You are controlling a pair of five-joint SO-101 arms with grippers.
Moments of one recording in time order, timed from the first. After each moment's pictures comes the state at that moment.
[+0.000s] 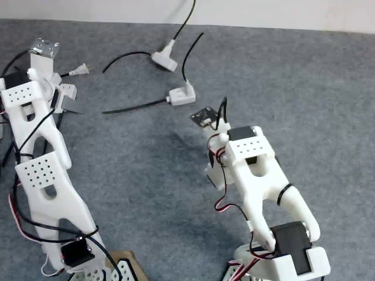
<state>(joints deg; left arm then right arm) -30.5 59.1 -60.6 76.9 -33.2 -20.0 -9.1 35.2 69.7 19.7</state>
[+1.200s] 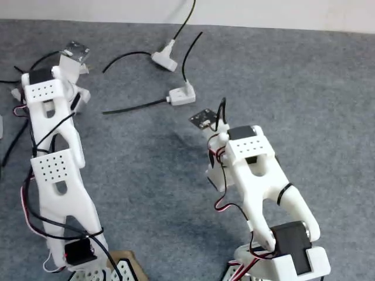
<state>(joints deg) -21.7 65.0 -66.7 87.7 -38.3 -20.0 -9.1 33.9 73.4 21.5</state>
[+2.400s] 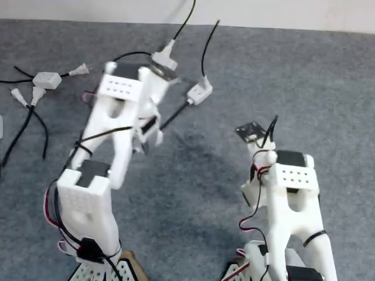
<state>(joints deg) 8.1 25.5 -17.9 101.0 -23.7 0.8 -30.4 51.0 75.5 30.9</state>
